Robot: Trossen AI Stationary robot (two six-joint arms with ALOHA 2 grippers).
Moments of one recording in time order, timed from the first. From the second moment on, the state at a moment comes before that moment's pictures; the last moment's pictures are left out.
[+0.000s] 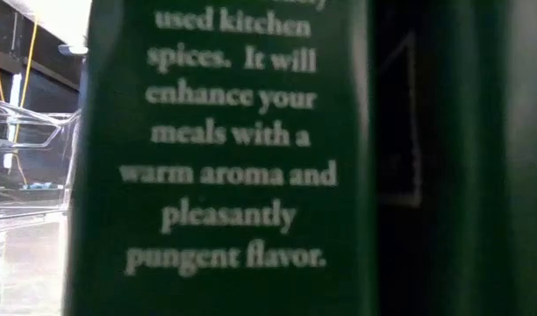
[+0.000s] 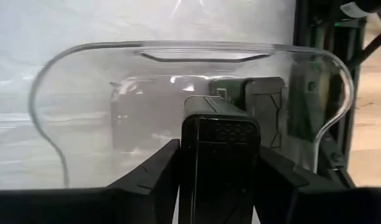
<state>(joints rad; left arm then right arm) -0.01 0.93 0.94 -0.28 -0.31 -0.39 0.70 1.56 1.18 -1.45 0.01 2.23</state>
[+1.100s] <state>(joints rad) -0.01 0.93 0.94 -0.28 -0.30 -0.39 0.70 1.53 1.05 -1.32 -0.03 2.24</state>
